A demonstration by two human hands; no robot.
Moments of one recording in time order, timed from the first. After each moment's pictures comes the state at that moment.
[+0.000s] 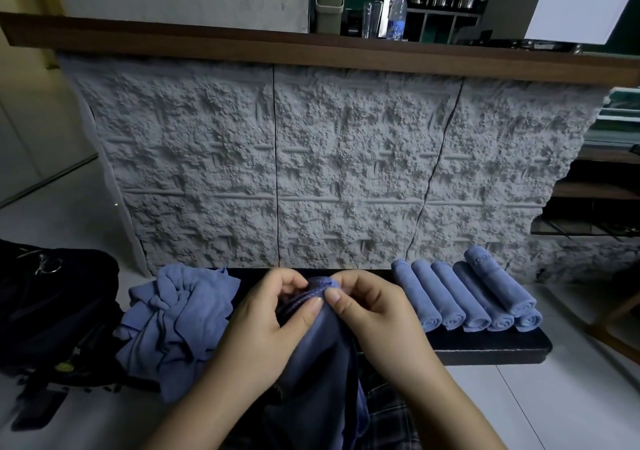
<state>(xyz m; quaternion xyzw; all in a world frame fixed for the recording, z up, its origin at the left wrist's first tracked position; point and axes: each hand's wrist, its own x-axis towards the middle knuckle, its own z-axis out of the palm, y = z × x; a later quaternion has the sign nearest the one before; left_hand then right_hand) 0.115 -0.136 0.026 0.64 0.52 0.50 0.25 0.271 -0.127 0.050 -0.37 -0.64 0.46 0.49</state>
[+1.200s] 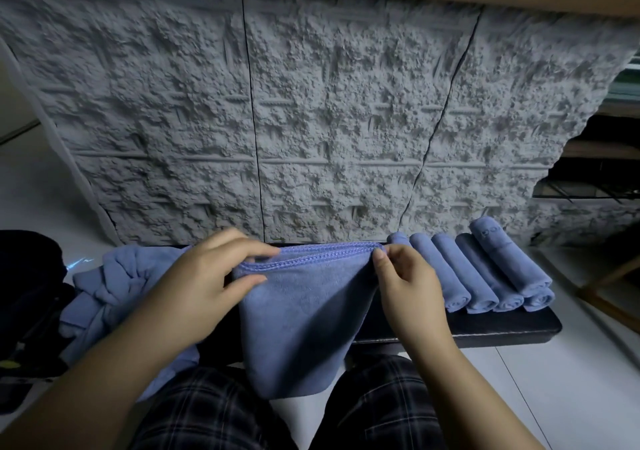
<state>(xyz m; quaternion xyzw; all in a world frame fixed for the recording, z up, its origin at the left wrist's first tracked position) 0.066 -0.046 0.006 0.81 0.46 0.36 0.09 0.313 -0.032 -0.021 -0.60 -0.55 0.30 0.50</state>
